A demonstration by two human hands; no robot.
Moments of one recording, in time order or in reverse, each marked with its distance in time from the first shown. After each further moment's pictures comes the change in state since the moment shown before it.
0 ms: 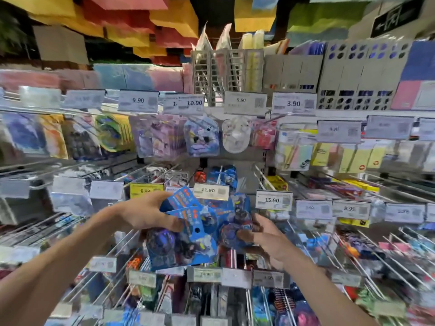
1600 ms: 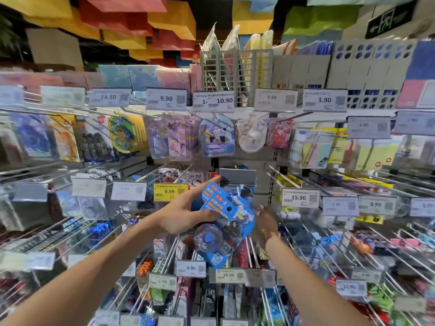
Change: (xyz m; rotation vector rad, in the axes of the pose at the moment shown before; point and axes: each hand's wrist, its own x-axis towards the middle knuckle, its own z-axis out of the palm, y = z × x) left_hand 0.017 -0.024 0.013 -0.050 0.131 0.225; right_hand 0.073 -0.001 0.063 -0.241 0.535 -0.068
